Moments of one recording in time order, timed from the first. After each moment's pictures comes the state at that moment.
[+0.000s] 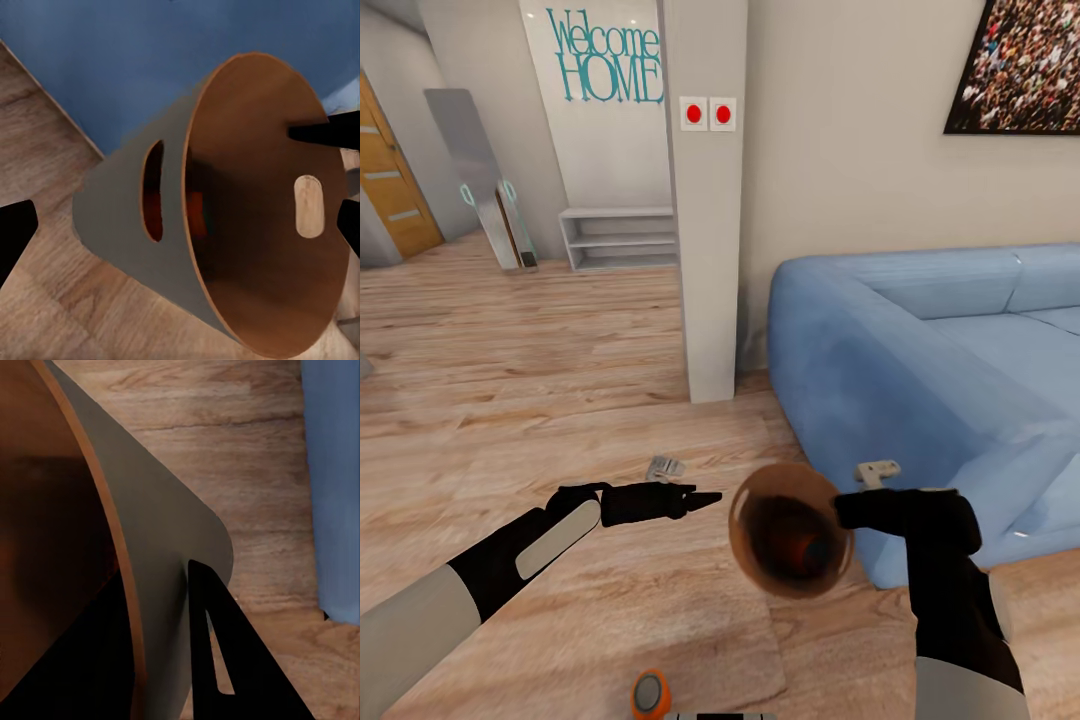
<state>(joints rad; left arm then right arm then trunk) -0.82 0.33 -0.89 -1.08 1.12 0.43 -0.43 -0.52 0.17 -0.35 -1.58 0.93 0.95 1.02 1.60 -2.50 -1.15</state>
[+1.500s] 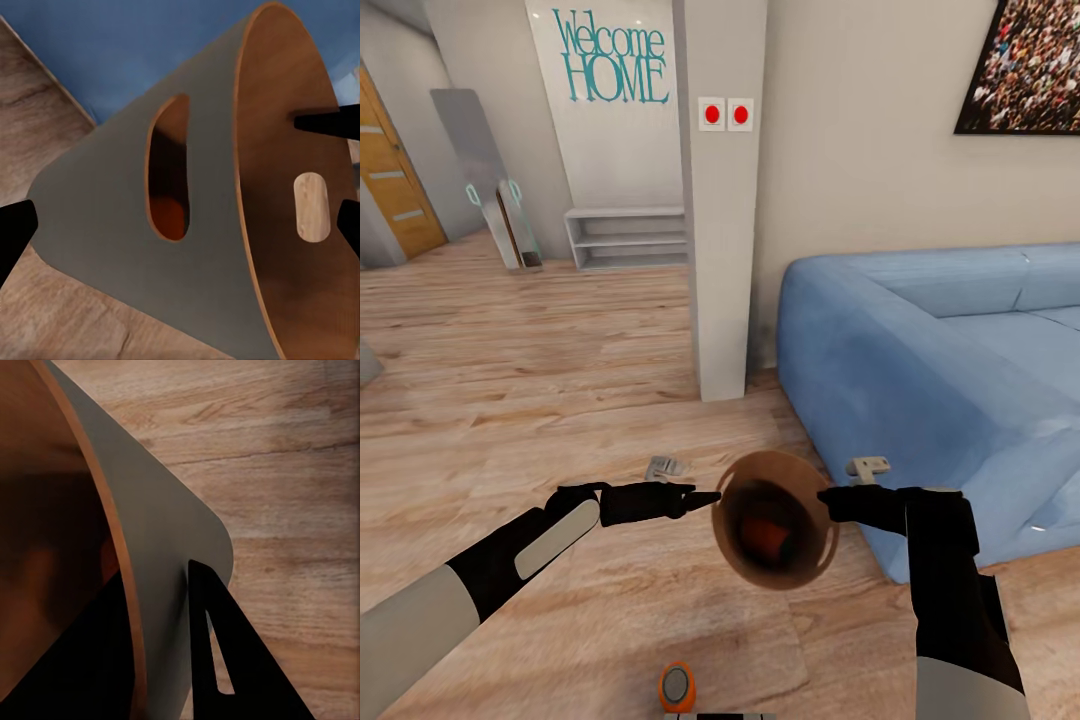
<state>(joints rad) -0.82 0.34 -0.89 -1.08 1.12 0.43 -0.44 -0.52 0.17 -0.36 -1.58 0.77 0.96 1.02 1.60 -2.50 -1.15</state>
